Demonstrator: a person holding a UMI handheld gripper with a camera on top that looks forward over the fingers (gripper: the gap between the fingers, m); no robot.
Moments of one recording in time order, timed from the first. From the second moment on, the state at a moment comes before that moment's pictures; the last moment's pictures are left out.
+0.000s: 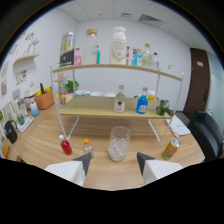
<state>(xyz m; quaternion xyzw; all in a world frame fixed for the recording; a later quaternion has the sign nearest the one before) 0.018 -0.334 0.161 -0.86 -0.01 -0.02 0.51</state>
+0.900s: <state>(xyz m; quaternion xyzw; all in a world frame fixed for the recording) 0.121 -0.103 0.372 -0.77 0.01 0.01 0.64</state>
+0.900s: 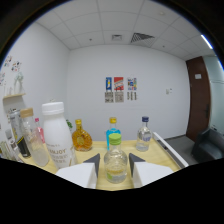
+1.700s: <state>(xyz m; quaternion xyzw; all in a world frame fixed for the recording) 0.115 -0.211 0.306 -0.77 0.03 0.04 0.63</state>
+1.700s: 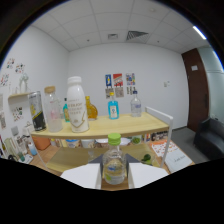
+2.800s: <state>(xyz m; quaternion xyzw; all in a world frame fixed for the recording) 0.105 -0.186 0.191 -0.45 -0.62 -0.55 0.33</state>
